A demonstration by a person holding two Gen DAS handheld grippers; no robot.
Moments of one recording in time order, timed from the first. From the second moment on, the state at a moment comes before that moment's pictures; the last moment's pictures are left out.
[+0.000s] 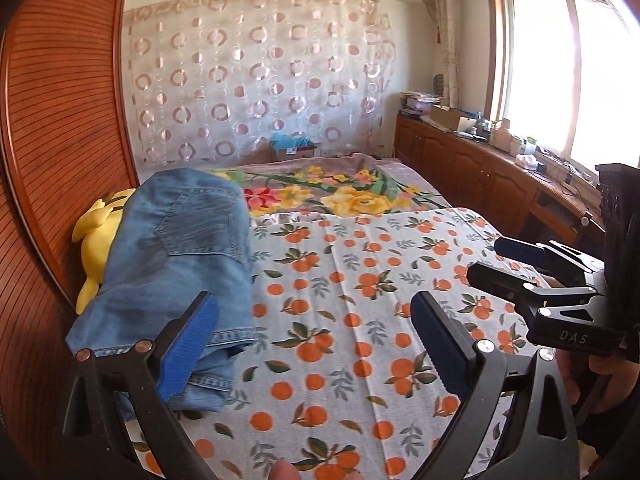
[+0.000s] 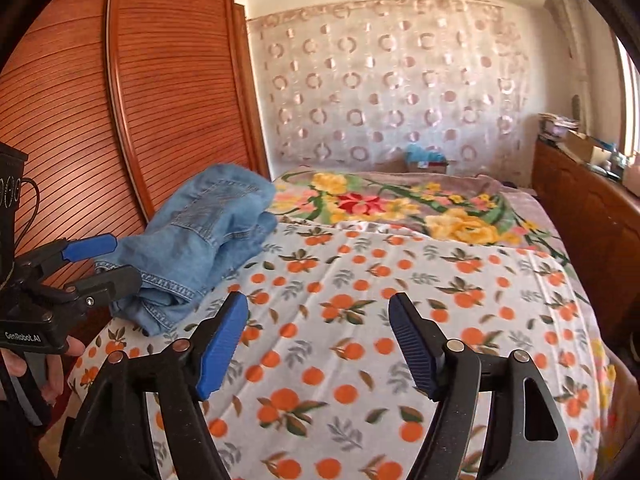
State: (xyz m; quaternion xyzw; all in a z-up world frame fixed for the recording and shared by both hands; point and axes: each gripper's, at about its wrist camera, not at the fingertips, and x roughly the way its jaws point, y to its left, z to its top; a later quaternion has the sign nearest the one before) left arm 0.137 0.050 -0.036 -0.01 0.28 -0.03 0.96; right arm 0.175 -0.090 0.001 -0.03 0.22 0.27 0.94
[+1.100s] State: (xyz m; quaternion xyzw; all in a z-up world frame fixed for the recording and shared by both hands) left arm 0.050 -0.018 0.014 0.01 0.21 -0.02 0.98; right arm 0.050 -0.141 0.028 -0.01 0.15 0.19 0.97
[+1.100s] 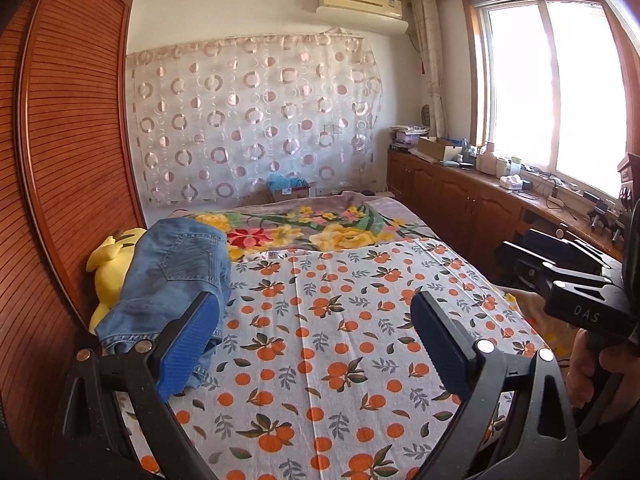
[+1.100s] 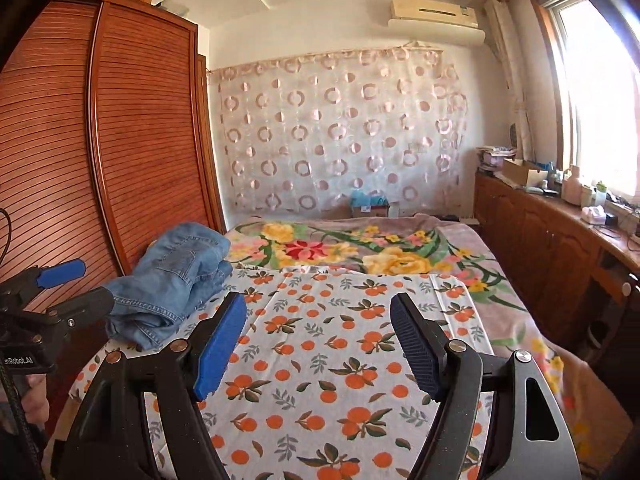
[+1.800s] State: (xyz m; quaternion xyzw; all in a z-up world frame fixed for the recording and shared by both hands) left arm 0.042 -0.002 -0.003 -0.01 0.23 0.01 0.97; right arm 0.053 -0.143 0.015 -0.01 0.16 0.20 0.97
